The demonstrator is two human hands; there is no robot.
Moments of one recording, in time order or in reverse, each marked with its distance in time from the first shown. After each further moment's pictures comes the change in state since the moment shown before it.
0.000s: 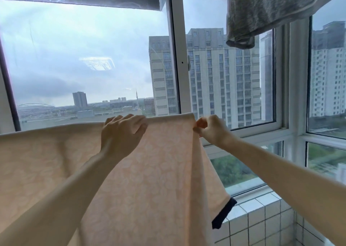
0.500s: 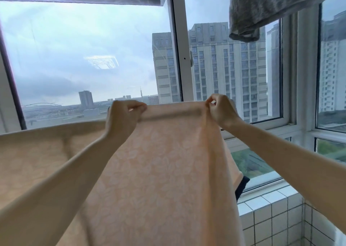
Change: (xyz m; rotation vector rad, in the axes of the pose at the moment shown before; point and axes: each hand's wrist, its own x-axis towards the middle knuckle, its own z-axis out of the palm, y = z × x) left_hand 0.032 0.019 -0.015 -0.579 0.015 -0.340; right_hand 0.039 0.007 -0.016 -0.061 0.299 0.000
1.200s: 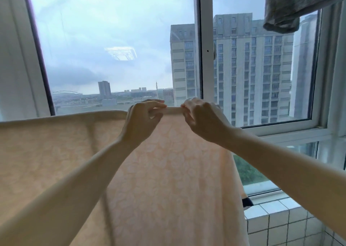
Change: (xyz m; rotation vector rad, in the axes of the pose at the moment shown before) left_hand -0.012 -0.035 -0.012 0.118 -0.066 0.294; right_hand -0.038 -0.070 0.050 -0.208 -0.119 -0.570
